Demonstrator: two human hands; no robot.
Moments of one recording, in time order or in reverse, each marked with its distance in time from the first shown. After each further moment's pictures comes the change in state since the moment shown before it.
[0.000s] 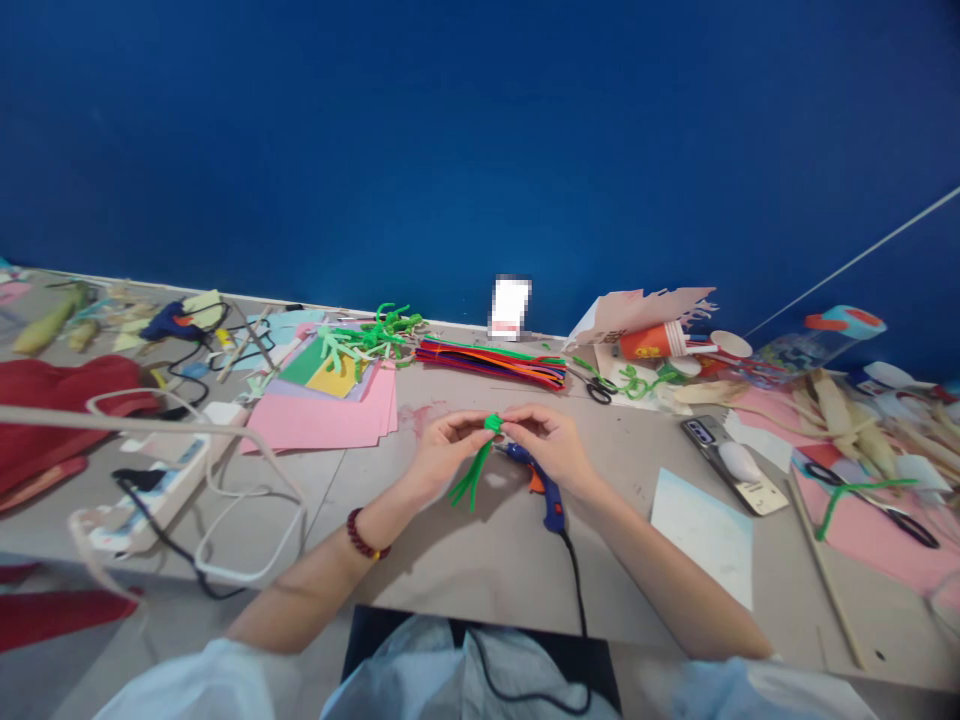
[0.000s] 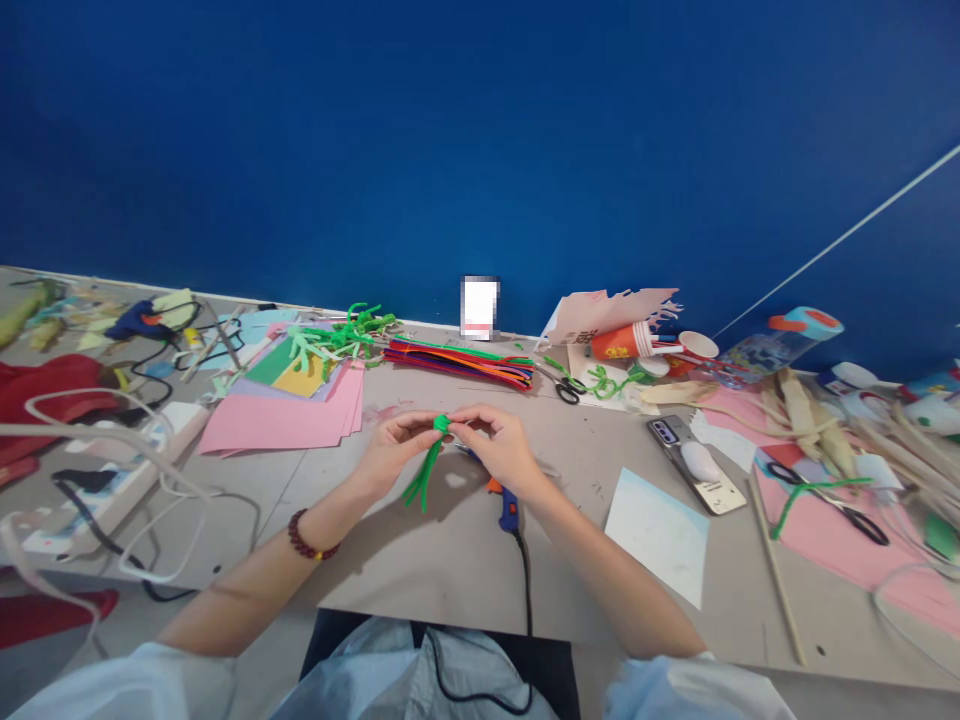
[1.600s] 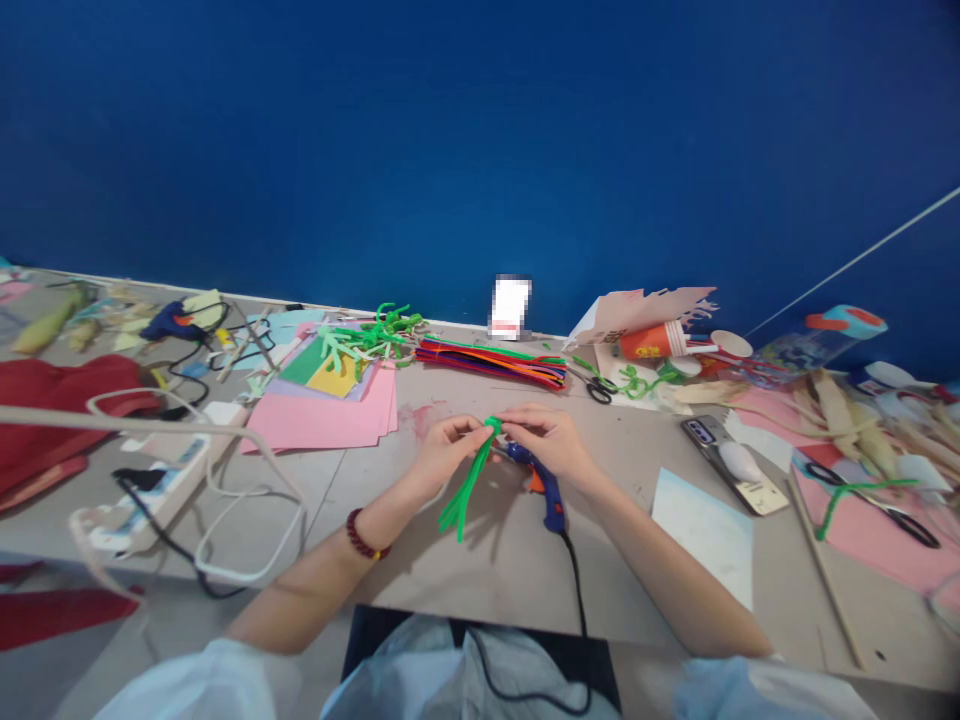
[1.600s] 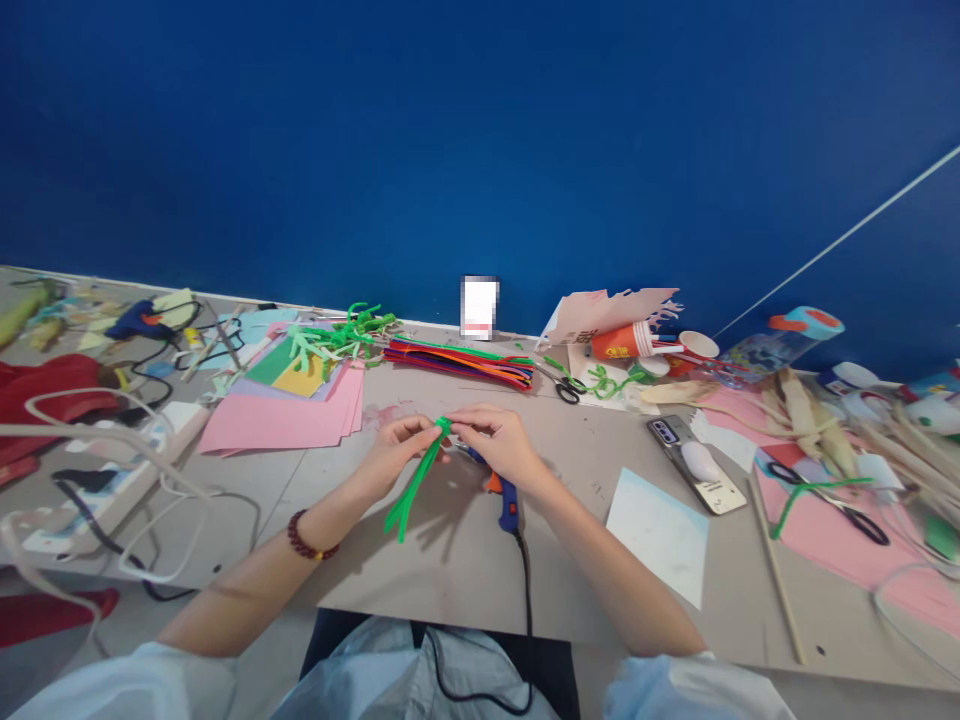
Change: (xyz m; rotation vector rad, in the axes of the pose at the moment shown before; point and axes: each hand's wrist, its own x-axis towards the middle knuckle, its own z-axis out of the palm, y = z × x) left_hand -0.002 0.004 0.000 0.194 -0.061 -0.119; right_hand 0.005 -0.001 -0.009 -0.210 -0.133 -0.085
